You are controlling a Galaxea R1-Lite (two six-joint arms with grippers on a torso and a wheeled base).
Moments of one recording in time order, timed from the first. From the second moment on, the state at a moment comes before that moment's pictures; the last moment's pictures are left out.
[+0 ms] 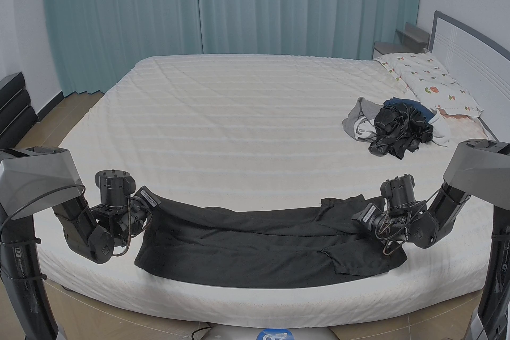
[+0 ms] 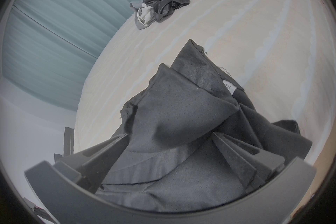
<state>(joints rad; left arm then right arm) -0.17 2.20 -0.63 -1.10 0.16 -0.85 0.27 2.25 -0.75 -0.72 -0.08 0.95</state>
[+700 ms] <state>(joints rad) -0.16 2.22 -0.72 -1.13 0.16 -0.84 0.21 2.20 -0.87 -0.75 -0.07 0.95</state>
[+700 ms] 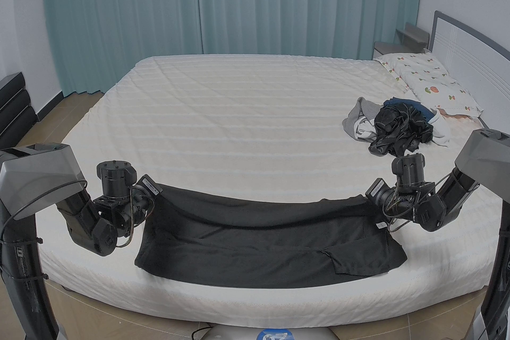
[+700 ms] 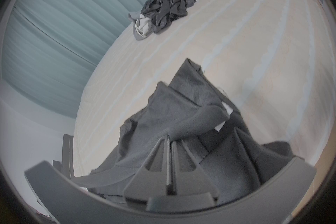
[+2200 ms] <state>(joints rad) -0.13 2.31 -0.50 -1.39 0.14 -0.49 0.22 2.21 -0.67 -0.92 -0.07 0.68</state>
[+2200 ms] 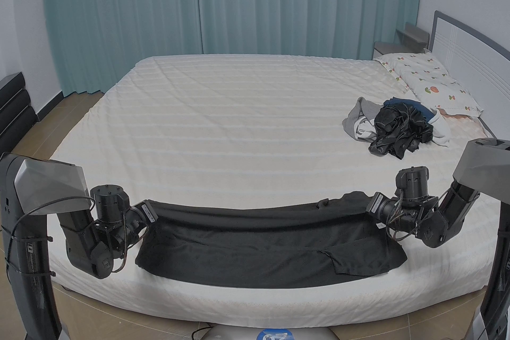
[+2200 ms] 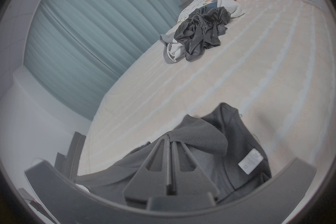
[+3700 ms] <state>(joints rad) -0.15 2.30 -0.51 -1.37 0.18 -0.49 0.14 2.10 -0.55 -0.93 0.12 0.82</state>
